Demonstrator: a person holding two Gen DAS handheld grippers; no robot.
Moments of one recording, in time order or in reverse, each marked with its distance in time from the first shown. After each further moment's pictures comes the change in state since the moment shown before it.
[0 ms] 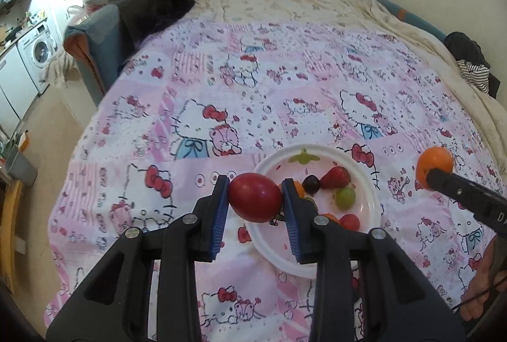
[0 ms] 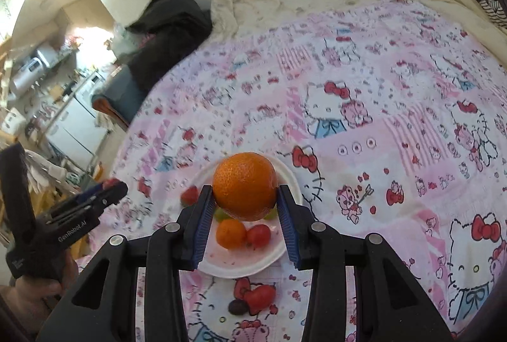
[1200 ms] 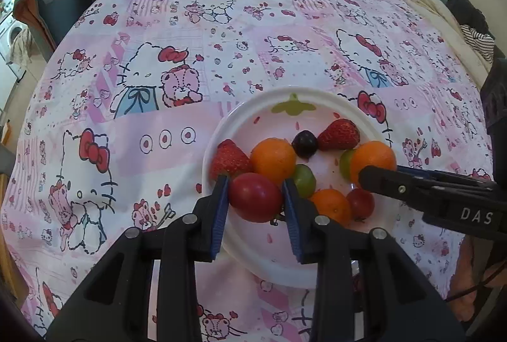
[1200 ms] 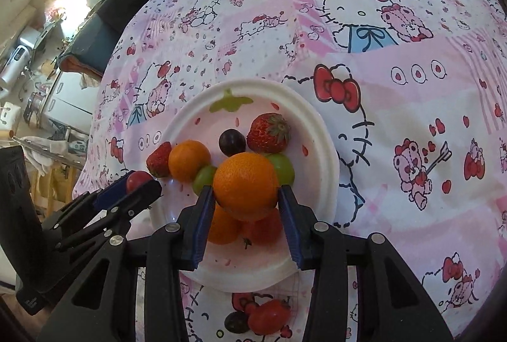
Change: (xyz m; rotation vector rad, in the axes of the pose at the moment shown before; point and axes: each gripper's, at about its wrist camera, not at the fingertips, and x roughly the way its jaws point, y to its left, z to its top) left arm 0.080 -0.020 -0.023 0.038 0.193 -0.062; right arm 0.117 -0.018 -0.011 0.081 0.334 0.067
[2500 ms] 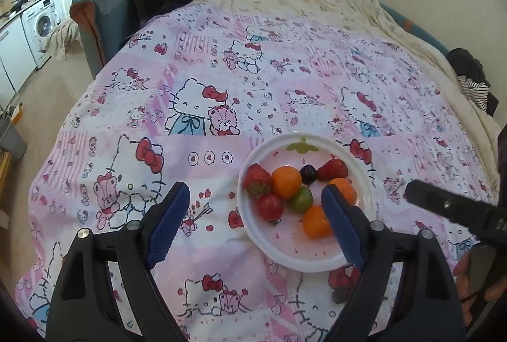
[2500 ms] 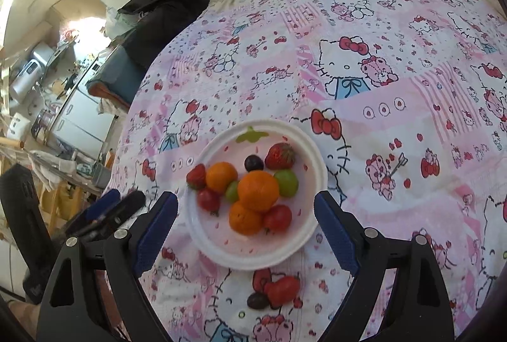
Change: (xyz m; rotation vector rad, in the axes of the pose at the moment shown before) left arm -0.082 0.028 -0.016 -0.130 -0.195 0.002; right arm -0.079 0.023 -0.023 -0.020 -0.190 0.004
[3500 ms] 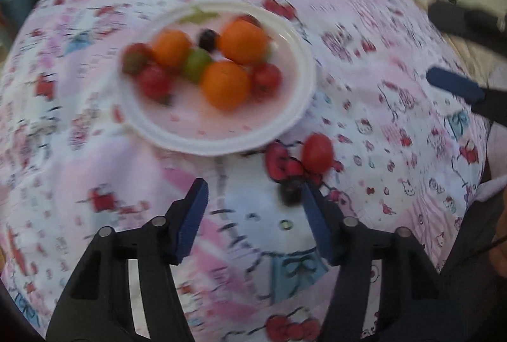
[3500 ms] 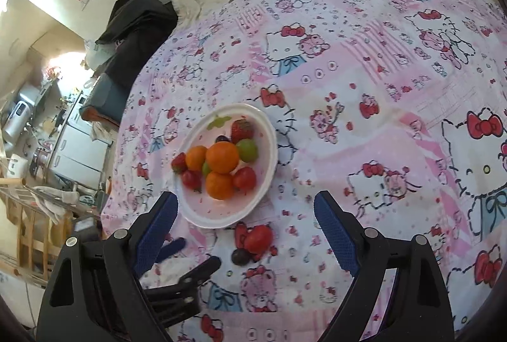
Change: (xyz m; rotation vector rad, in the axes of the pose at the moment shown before) left arm 0.049 -0.084 -0.097 0.292 0.370 -0.158; right arm -0.054 -0.043 -0.047 0.187 -0.045 -0.030
